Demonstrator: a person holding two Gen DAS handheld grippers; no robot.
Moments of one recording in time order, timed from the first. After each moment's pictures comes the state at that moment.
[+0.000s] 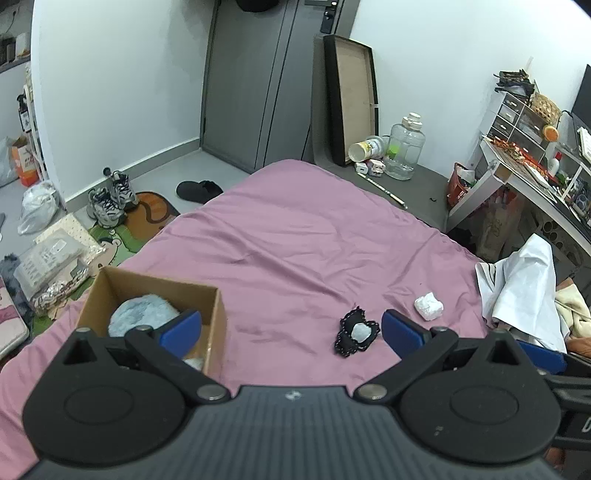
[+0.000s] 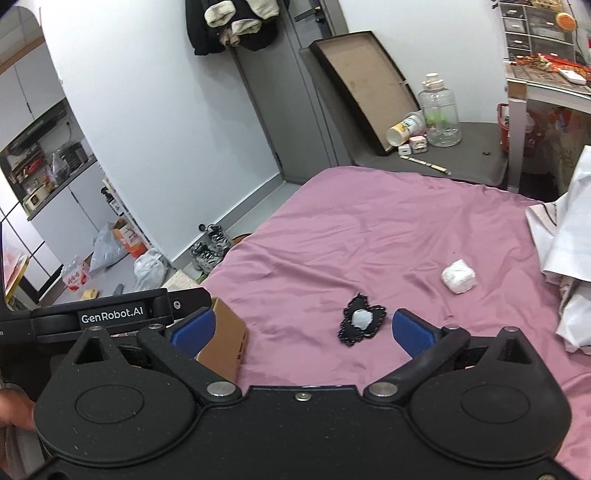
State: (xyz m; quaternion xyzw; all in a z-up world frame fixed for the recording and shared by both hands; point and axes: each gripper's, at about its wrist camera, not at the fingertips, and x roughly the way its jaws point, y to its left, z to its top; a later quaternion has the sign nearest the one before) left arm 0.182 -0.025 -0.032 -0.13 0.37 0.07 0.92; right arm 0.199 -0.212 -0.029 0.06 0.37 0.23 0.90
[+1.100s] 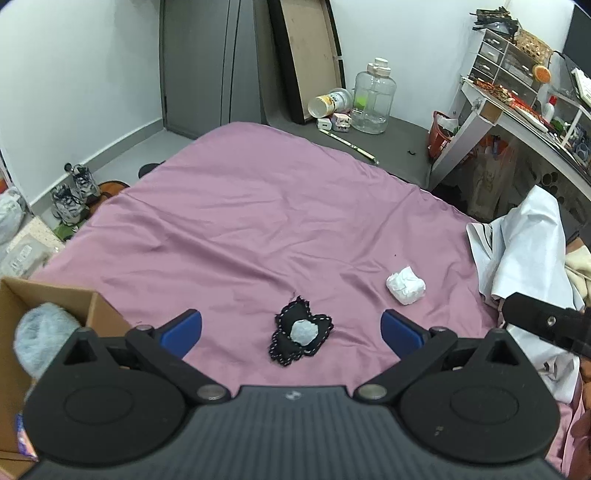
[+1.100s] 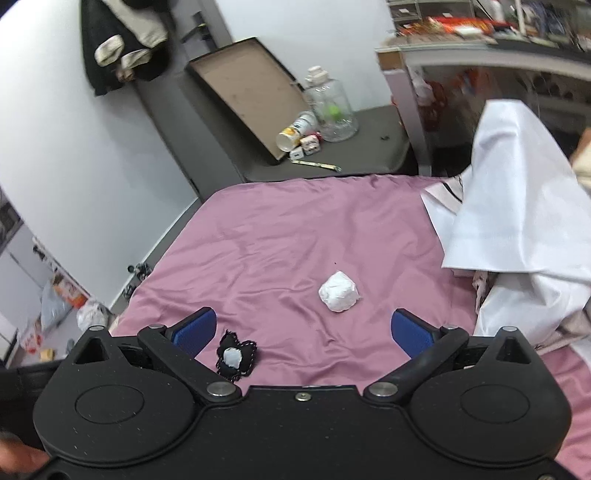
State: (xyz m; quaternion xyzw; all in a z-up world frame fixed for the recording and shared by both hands) left arm 0.270 -0.100 -0.089 -0.10 0.42 0.04 0.90; right arm 0.271 -0.315 -0.074 0.13 0.38 0.12 0.91
